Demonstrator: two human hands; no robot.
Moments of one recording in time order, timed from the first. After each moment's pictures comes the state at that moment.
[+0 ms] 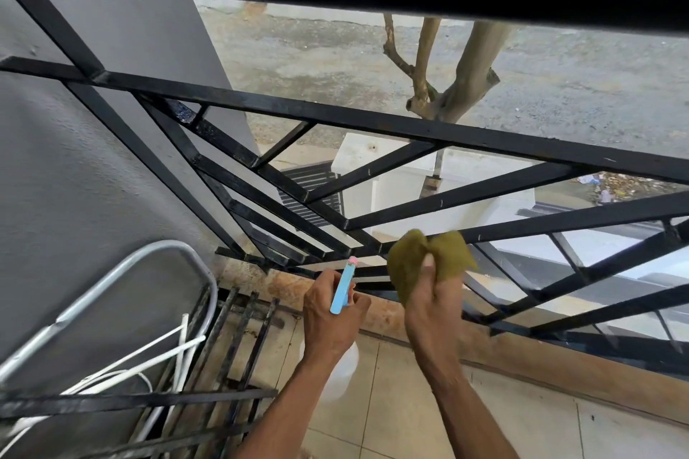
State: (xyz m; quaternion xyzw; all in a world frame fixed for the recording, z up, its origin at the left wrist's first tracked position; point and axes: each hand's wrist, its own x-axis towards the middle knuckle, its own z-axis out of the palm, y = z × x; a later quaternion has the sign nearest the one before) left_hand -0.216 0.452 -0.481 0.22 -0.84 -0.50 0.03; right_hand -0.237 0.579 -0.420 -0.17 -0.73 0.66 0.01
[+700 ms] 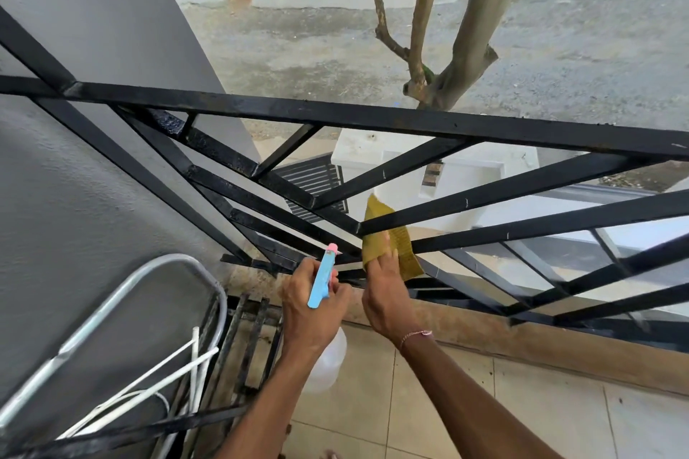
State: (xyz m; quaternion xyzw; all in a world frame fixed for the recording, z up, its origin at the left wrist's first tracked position) left_hand -0.239 0.395 -0.478 0.19 -0.86 -0.47 0.09; right_hand -0.287 0.520 -0.553 0.13 -0.95 0.29 -0.06
